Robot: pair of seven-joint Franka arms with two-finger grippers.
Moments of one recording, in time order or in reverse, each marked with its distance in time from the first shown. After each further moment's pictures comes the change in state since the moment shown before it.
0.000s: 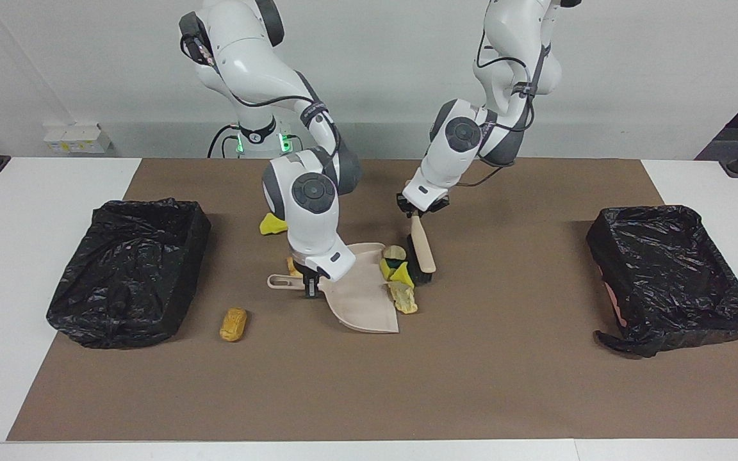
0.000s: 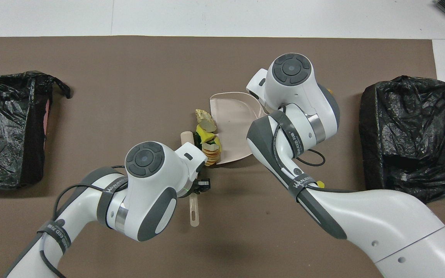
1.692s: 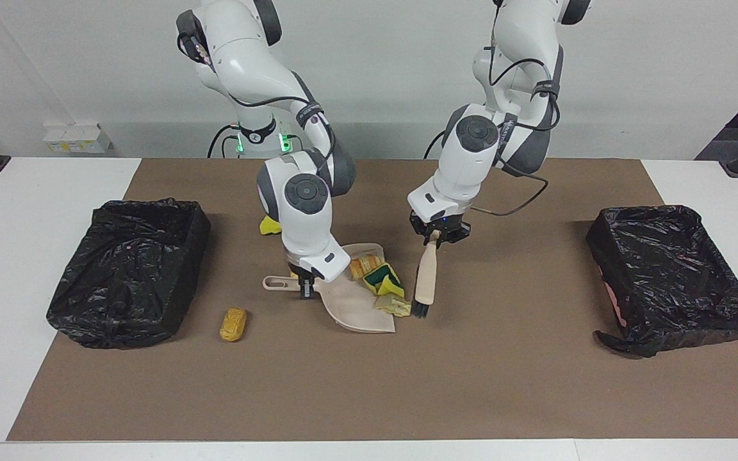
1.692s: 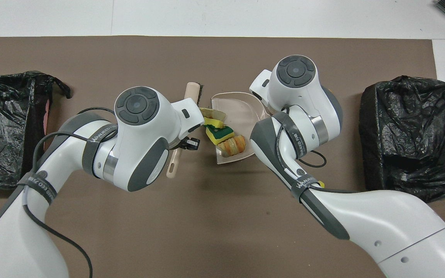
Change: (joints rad) left arm 0.089 0.181 0.021 0.361 0.247 -0.125 0.324; right arm -0.009 -0.010 0.006 -0.031 -0.002 0.028 0.025
